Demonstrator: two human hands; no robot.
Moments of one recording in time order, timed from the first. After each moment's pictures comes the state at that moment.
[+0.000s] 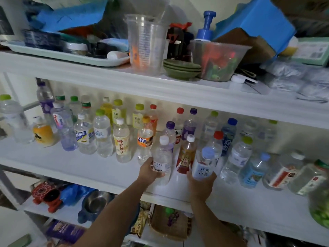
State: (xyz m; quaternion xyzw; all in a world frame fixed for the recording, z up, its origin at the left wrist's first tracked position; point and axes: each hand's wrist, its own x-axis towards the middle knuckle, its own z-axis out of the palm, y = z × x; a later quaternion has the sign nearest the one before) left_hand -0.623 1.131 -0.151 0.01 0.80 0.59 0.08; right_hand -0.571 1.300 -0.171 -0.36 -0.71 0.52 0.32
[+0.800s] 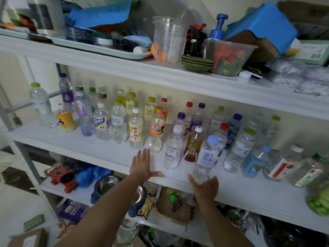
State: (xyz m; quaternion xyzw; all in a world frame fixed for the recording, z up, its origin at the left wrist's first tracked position) left_hand -0.574 1.064 -0.155 0.10 0.98 0.17 0.06; right_hand -0.501 1.289 -0.186 -0.35 -0.82 0.43 0.14
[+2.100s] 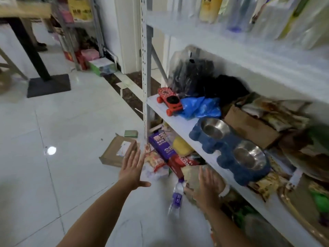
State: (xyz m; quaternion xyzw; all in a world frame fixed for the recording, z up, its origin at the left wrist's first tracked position) left_hand -0.417 0.730 -0.609 -0.20 0.97 0.05 0.12; right_hand -0.522 0.984 -0.618 0.25 -0.96 0.11 -0.07
